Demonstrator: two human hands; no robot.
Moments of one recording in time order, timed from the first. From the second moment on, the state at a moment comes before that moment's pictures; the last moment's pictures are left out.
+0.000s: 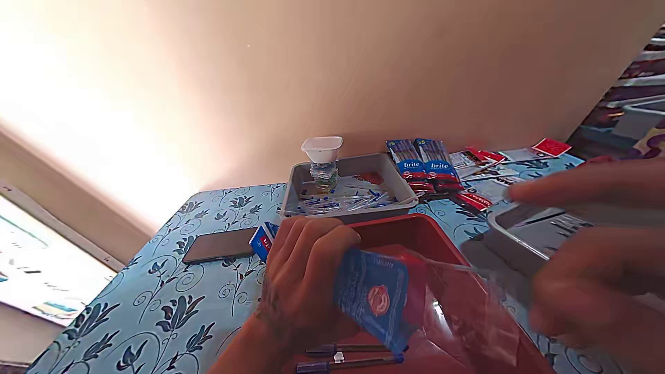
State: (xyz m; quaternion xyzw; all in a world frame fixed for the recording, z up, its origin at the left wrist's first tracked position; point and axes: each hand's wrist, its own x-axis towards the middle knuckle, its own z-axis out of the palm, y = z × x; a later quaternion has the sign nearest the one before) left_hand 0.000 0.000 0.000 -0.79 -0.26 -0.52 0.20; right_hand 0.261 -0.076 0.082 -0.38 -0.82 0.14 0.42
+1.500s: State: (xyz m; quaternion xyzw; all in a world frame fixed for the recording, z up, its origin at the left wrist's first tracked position) left_hand 0.006 0.036 -0.035 -0.84 -0.34 -0.41 0.13; right_hand 0.310 -0.064 0.073 -0.44 -0.88 -0.14 0.07
